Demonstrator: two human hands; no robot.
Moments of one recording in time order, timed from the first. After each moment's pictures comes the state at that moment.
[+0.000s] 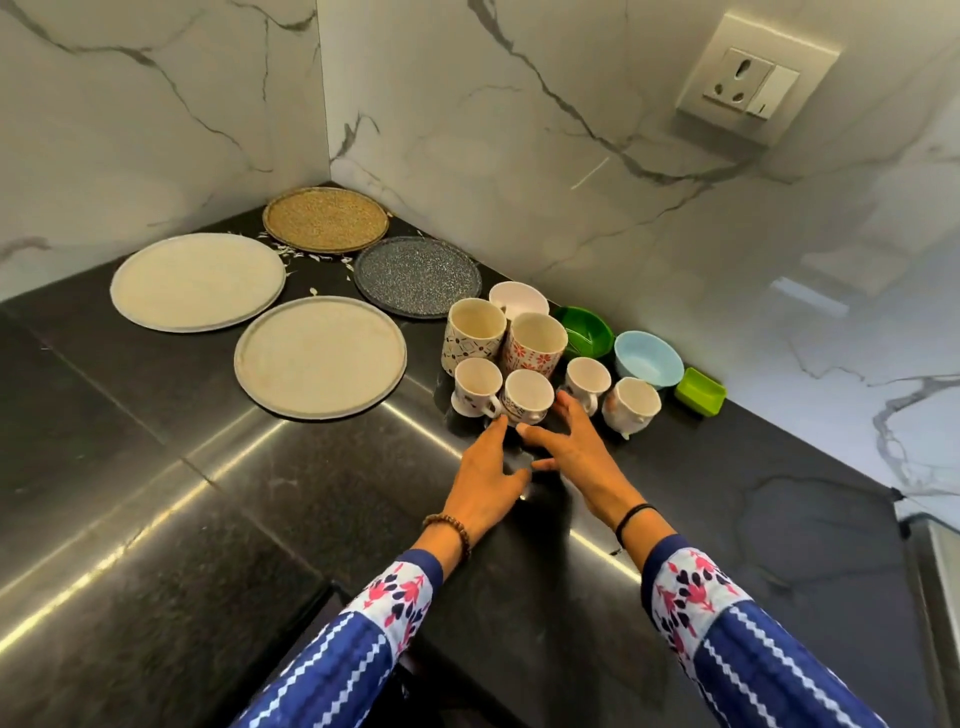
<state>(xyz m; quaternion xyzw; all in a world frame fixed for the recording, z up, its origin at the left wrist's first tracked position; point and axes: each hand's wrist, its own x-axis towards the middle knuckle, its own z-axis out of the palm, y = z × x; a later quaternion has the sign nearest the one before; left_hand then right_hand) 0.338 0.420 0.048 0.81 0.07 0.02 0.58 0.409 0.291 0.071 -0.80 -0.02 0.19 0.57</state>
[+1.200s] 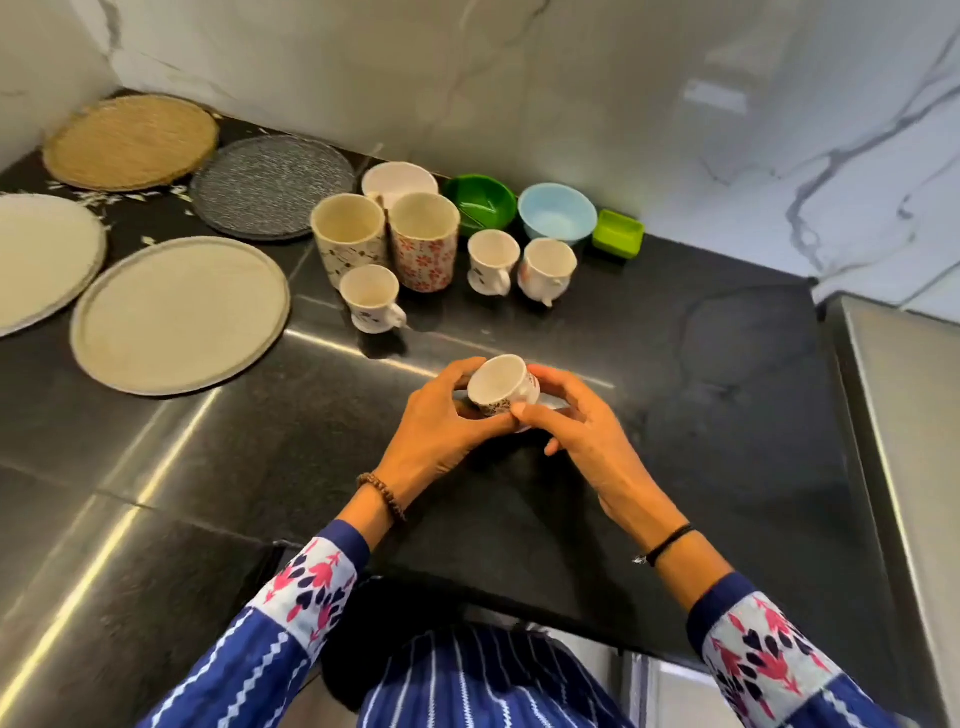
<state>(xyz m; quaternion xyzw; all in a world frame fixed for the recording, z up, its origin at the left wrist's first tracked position) 0.307 0.398 0.061 0.77 -0.01 -0.09 0.63 0.289 0.214 0.082 -0.77 0.05 0.13 0.63</state>
